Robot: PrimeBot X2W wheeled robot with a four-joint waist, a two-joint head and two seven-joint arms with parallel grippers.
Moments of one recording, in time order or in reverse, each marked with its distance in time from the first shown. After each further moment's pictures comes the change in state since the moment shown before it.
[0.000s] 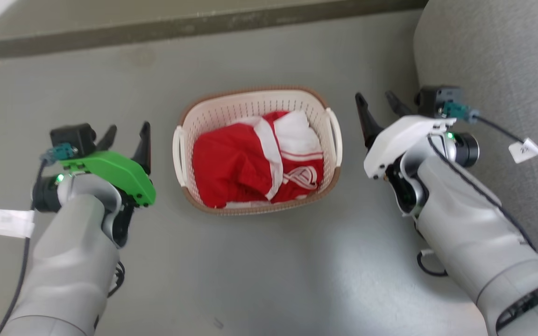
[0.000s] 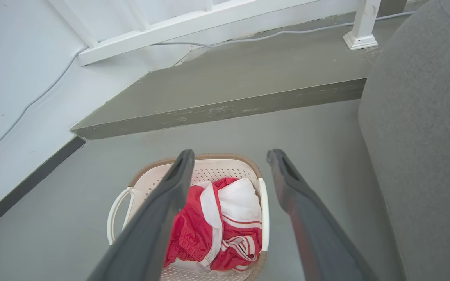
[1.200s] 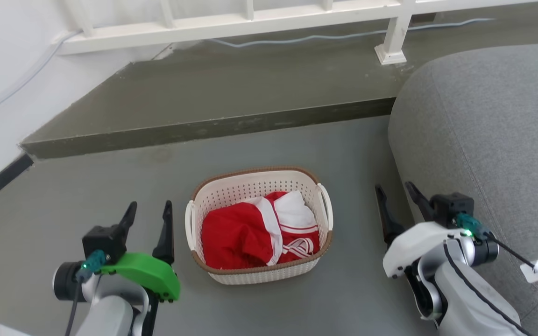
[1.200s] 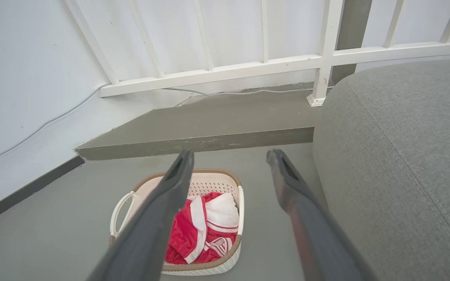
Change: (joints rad) left arm 0.529 0.022 0.106 -0.587 0.220 0.172 0.000; right arm 0.513 -0.061 -0.173 -0.440 -0.259 -0.096 0.000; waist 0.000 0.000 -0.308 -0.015
